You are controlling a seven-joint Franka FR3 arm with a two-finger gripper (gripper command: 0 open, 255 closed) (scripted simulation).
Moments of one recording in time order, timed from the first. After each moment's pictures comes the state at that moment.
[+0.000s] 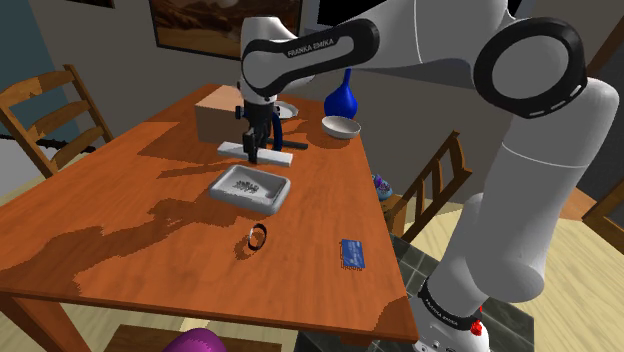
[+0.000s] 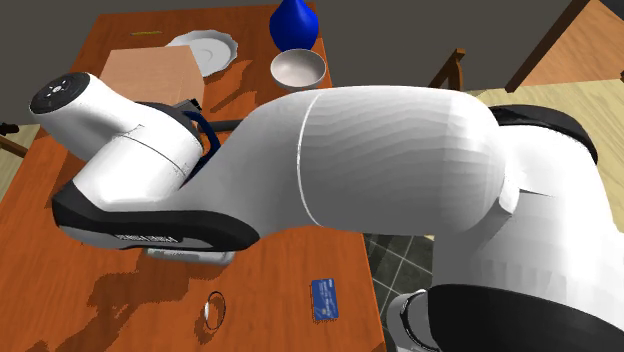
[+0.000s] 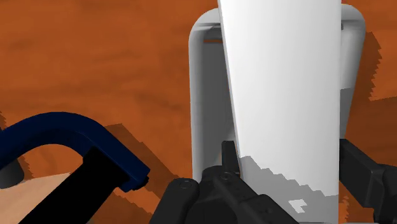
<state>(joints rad) 0.25 0.14 -0.09 -1.86 -0.01 2.00 -0.28</state>
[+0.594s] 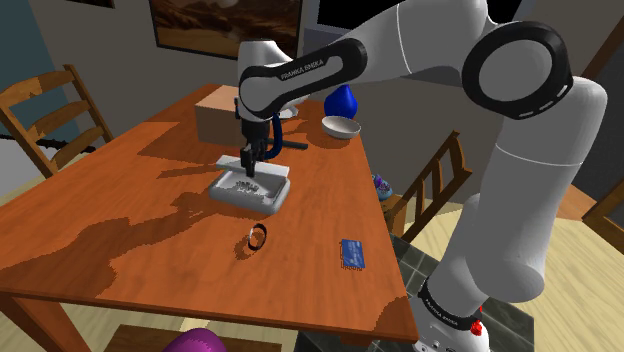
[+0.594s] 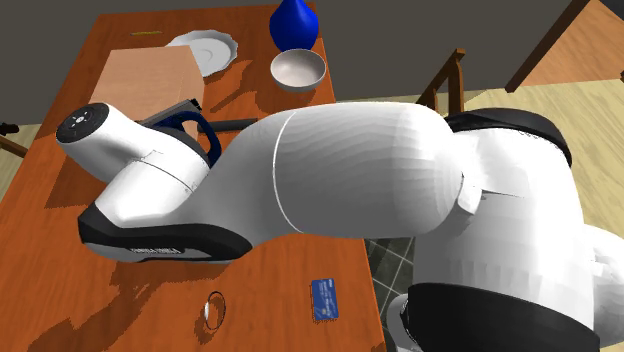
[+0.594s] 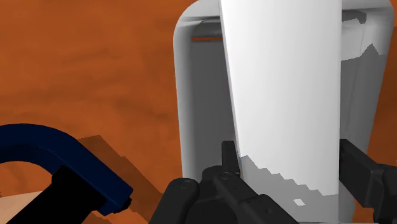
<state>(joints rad) 0.26 0.18 -0.08 -1.92 0.00 2.10 -0.27</state>
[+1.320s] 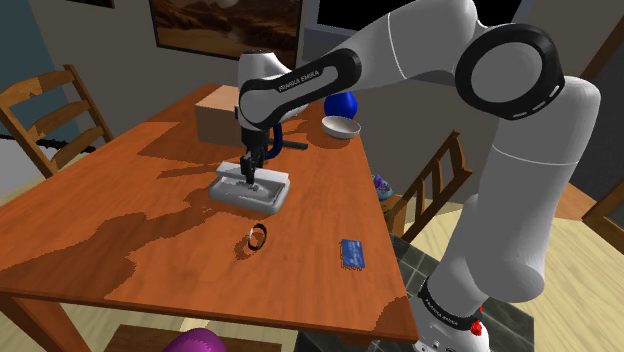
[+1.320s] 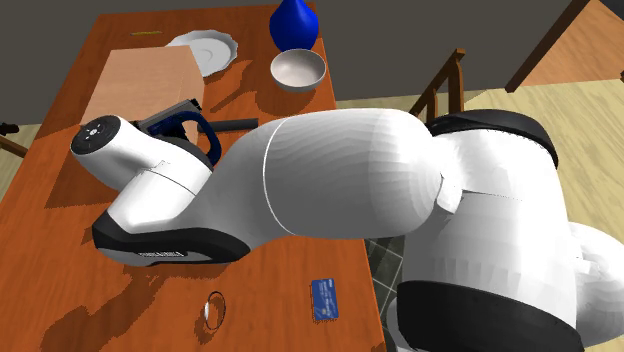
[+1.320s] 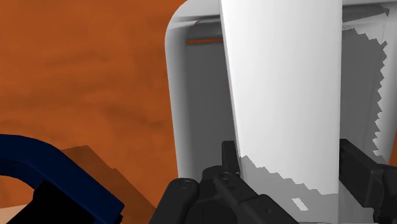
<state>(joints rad) 0.26 0.21 -0.08 -1.95 0.00 2.16 -0.27</state>
